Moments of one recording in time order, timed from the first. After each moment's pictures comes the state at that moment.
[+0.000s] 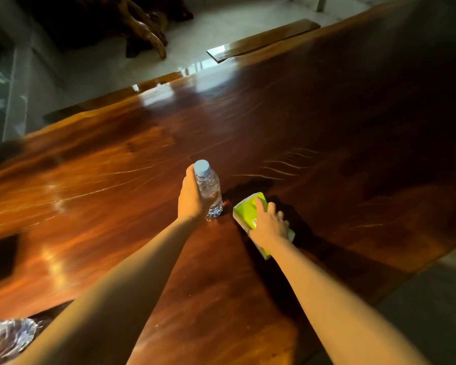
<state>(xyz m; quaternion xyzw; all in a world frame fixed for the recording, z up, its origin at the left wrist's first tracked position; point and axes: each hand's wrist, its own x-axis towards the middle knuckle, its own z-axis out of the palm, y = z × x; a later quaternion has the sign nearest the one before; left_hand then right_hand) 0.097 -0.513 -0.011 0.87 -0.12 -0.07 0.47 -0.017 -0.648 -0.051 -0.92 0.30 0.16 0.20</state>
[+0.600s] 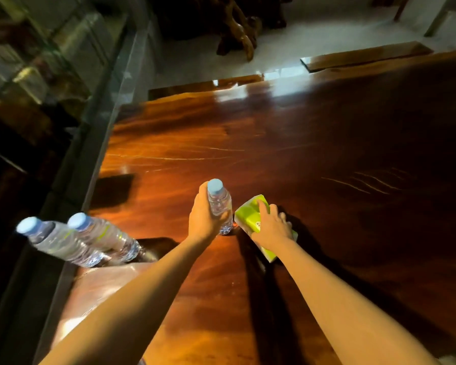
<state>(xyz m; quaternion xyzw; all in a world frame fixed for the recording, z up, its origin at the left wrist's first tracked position) 0.044 -0.300 -0.001 0.88 -0.02 -0.01 0.47 0.017 -0.463 -0.037 -0.96 0.12 0.17 0.18</state>
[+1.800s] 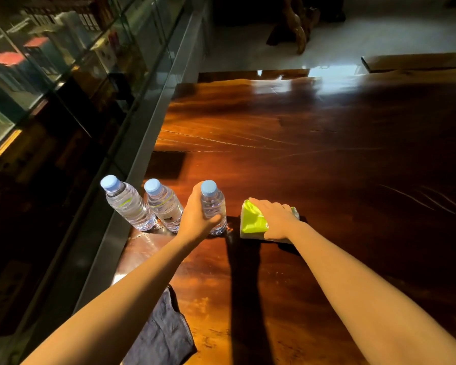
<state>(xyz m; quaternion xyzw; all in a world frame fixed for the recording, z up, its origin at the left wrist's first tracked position) 0.012 -0.153 -0.007 0.88 0.01 0.02 0.47 0.052 -0.373 -0.049 -0.95 -0.18 0.26 0.07</state>
